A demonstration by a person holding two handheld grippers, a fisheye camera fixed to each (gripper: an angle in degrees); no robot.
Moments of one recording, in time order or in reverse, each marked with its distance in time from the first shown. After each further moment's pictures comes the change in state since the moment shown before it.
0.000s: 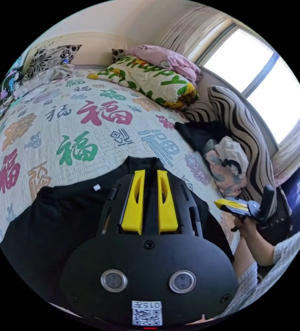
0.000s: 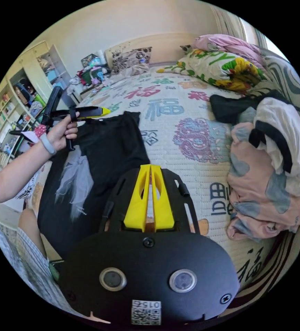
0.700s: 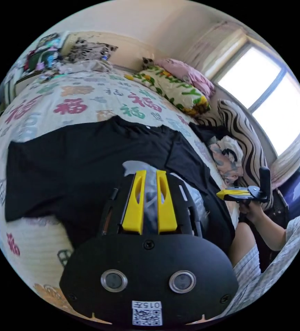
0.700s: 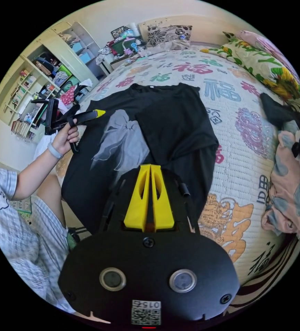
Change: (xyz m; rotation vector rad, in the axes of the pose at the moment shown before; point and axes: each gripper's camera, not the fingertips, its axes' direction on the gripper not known) left arm -0.055 0.208 -0.195 0.162 -0.169 -0.268; right arm -0.148 -0.012 0.070 -0.239 -0.169 -0.157
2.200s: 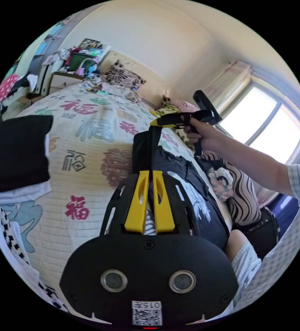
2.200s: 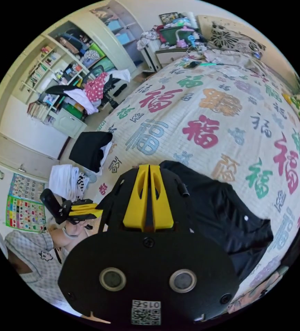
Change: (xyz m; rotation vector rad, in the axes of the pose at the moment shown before) left arm -0.094 0.078 -0.188 0.166 0.095 -0.028; right arm -0.216 -0.398 0.105 -0.100 -0.164 -0.224
